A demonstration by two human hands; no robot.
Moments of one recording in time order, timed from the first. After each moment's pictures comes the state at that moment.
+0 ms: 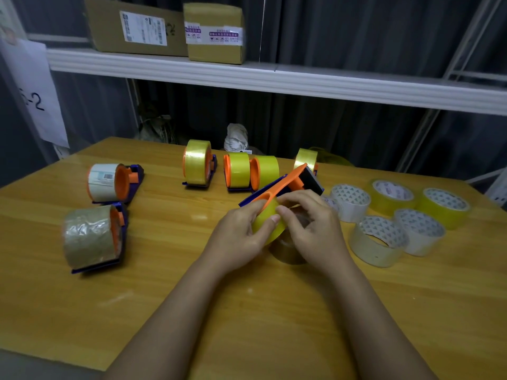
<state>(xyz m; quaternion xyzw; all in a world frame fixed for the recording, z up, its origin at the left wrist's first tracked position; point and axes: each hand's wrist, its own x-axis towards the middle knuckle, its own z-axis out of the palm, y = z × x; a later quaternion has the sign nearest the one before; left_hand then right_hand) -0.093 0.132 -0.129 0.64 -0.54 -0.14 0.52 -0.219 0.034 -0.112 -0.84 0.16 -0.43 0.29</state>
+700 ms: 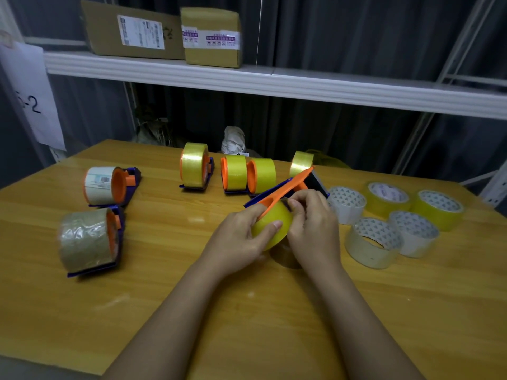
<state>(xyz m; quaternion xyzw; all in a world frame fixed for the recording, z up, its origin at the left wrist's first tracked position) -0.100 0.136 -0.123 0.65 -0.54 -0.15 0.51 -0.210 0.038 -0.118 -0.81 0.26 -0.50 0.18</state>
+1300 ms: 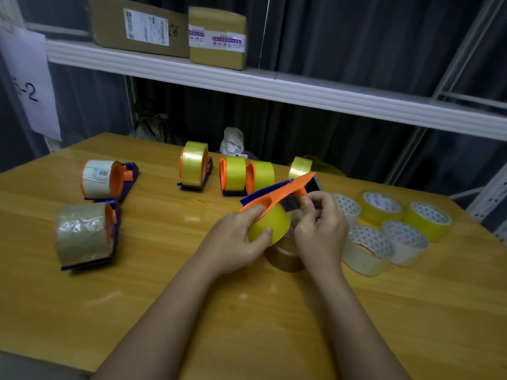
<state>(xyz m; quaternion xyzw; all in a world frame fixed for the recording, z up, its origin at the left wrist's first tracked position) -0.099 0.143 -0.115 0.67 -0.59 -0.07 0.44 -0.214 0.036 -0.112 -0.74 0.29 -0.57 0.20</state>
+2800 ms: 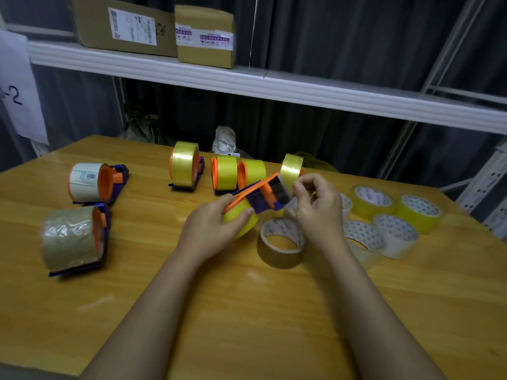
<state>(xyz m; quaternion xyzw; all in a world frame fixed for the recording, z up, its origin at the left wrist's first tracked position) -0.077 0.136 -0.114 0.74 -0.49 -0.01 0.46 -0.218 0.003 -0.089 -0.80 0.25 -0.49 0.23</state>
